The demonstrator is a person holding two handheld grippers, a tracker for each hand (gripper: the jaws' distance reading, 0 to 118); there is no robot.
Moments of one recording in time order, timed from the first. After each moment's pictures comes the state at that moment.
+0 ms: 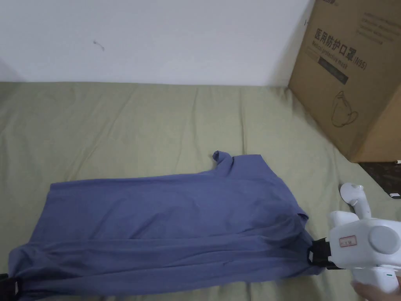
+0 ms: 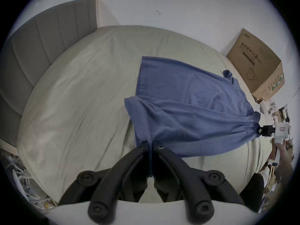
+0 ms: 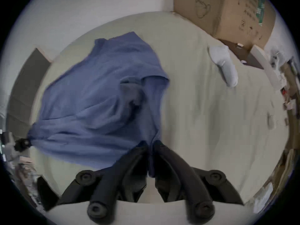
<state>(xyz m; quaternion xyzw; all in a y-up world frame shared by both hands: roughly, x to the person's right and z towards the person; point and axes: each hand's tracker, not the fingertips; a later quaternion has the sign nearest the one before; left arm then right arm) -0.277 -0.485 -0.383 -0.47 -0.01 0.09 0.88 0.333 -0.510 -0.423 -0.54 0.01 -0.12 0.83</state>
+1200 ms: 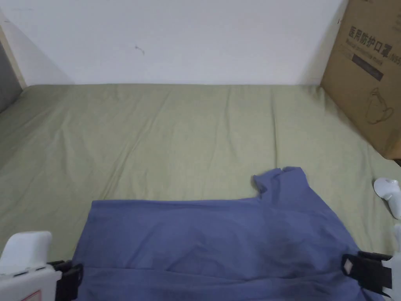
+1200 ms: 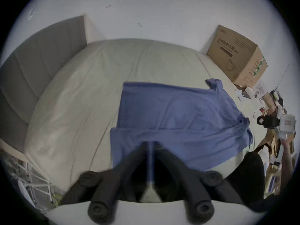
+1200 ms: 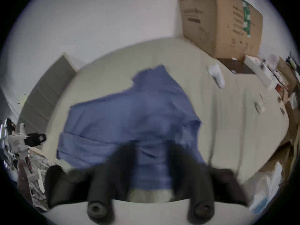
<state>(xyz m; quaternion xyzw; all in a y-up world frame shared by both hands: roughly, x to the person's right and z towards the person) -0.248 -0.433 -0.306 -0.43 -0.07 0.04 0.90 0.254 -0.426 -0.294 -0.41 0.04 -0.12 0.90</state>
